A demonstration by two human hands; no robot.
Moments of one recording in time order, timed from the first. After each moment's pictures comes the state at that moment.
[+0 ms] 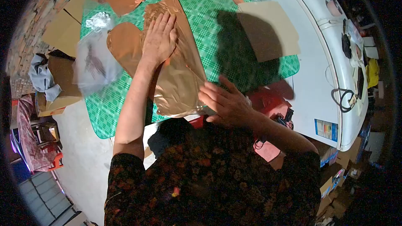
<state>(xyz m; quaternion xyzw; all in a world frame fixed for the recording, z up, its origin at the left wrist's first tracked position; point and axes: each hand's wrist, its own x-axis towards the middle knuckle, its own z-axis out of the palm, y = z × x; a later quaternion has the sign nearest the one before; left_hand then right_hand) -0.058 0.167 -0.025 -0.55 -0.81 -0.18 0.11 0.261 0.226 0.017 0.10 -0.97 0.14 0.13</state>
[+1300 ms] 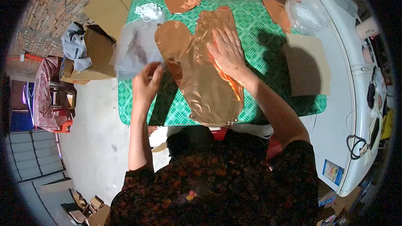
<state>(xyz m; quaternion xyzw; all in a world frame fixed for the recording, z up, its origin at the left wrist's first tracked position) -0.032 -0.017 0.063 -0.18 -0.90 -0.38 -0.14 0.036 0.268 -0.026 -0.09 -0.95 0.21 0.21</state>
